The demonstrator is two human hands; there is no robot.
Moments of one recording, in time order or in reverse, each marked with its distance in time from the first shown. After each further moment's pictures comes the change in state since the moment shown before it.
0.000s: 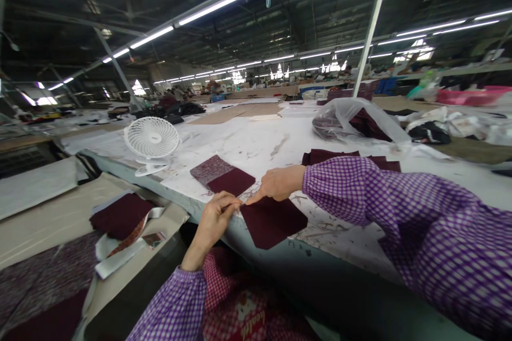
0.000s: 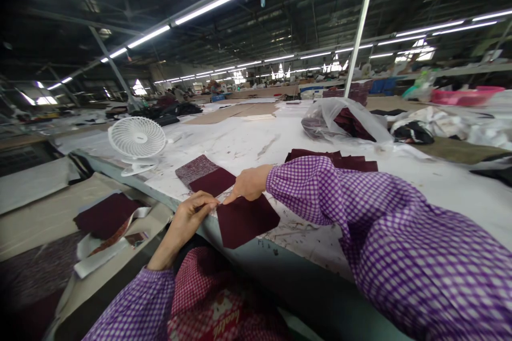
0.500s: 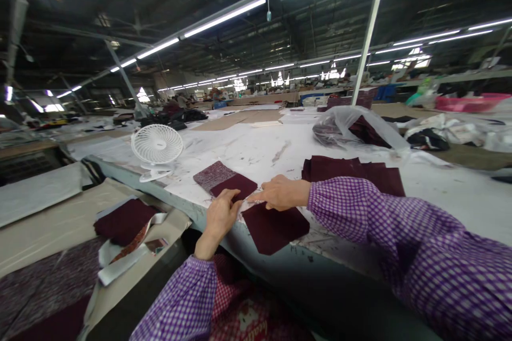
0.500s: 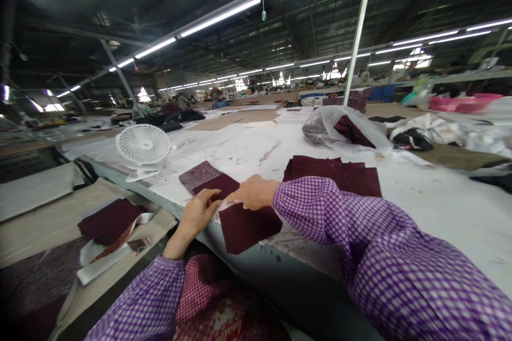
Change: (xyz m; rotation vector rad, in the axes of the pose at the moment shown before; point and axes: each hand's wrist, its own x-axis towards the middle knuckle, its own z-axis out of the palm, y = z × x) left_hand 0.026 0.004 0.009 0.421 0.007 -0.165; right_hand -0.001 -0.009 0.019 0.025 0.139 0.154
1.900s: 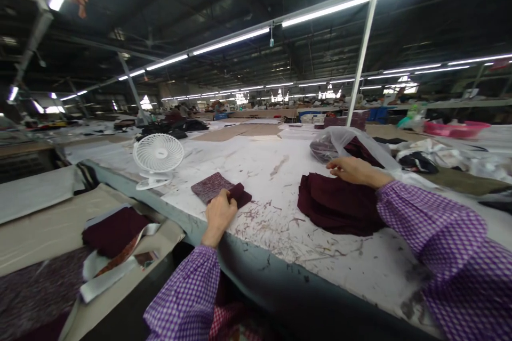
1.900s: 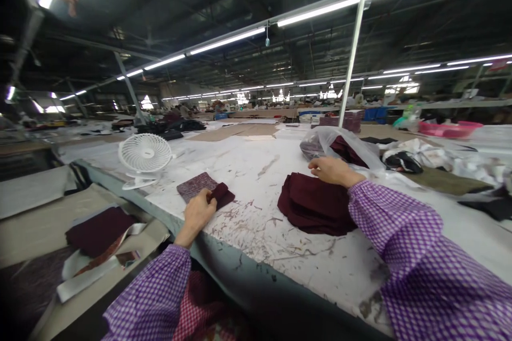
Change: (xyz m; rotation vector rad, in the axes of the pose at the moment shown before) left_hand 0.037 0.008 0.006 0.120 0.083 -0.291; right_hand -0.125 0.150 0.034 0.213 0.214 0.800
